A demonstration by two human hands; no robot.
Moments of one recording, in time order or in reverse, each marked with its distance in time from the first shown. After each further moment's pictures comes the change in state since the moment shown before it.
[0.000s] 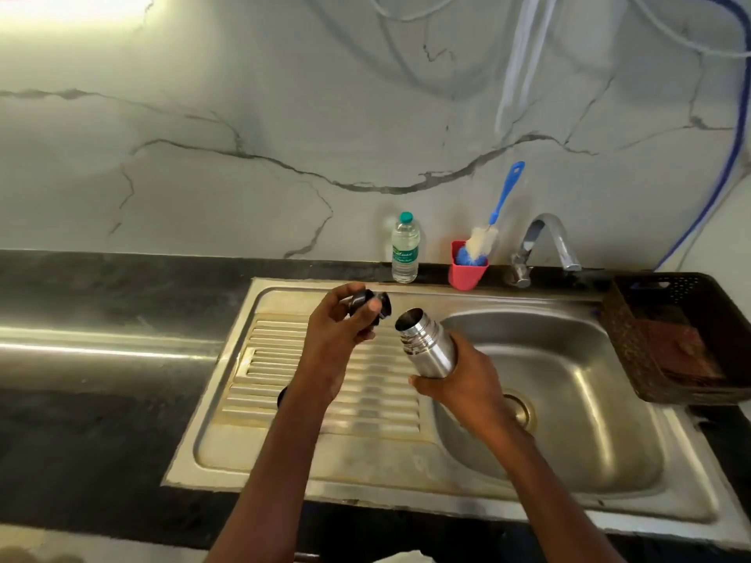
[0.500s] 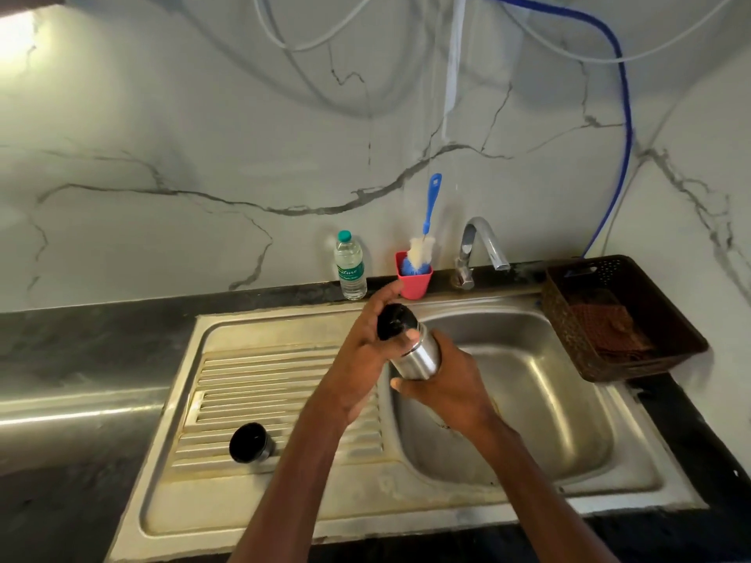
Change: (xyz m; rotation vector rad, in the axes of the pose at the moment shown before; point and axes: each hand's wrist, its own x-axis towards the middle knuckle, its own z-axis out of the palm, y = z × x) left_hand -0.011 0.001 0.103 0.111 -0.467 0.074; right_hand 0.003 0.008 -0.047 0.033 0.088 0.052
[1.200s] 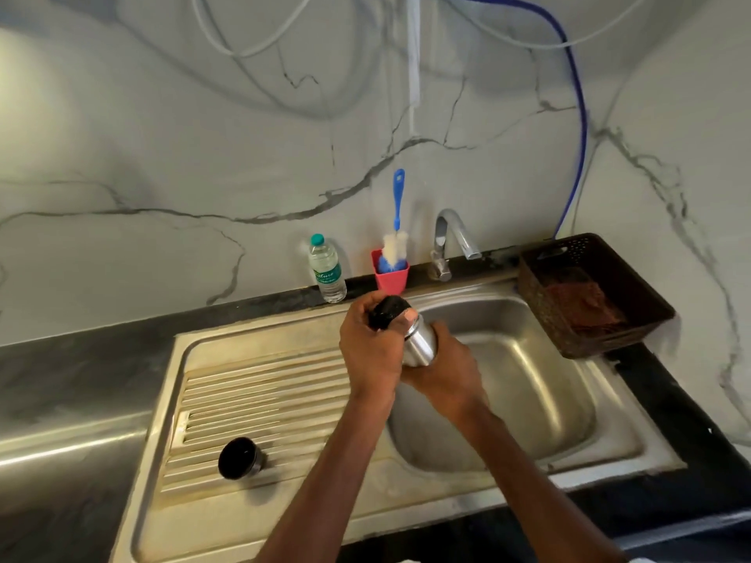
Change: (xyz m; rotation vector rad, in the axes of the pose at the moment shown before) left_hand 0.023 -0.016 0.057 0.065 0.539 0.015; right_hand 0.001 0.011 -0.007 -0.107 0.148 0.131
